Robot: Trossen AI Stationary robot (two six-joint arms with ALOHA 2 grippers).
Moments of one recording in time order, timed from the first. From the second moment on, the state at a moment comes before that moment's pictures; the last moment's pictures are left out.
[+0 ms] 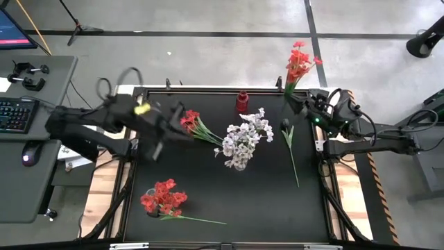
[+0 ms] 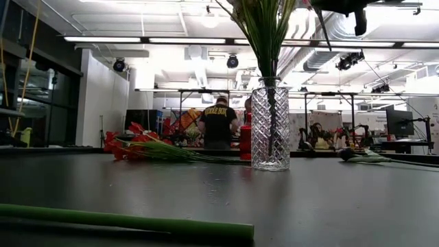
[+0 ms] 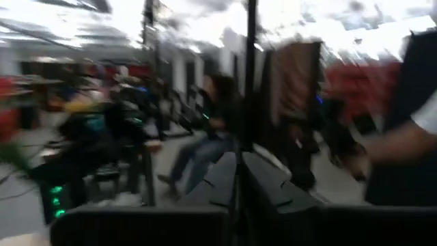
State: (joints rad) left arm -0.13 1.08 1.20 0.04 0.19 -0.02; right arm -0.09 0.61 0.67 0.05 0.54 0.47
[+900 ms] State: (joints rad) left arm -1.07 1.42 1.53 -0.78 -0.19 -1.00; right arm -0.09 0.61 0.67 0.04 0.36 0.47
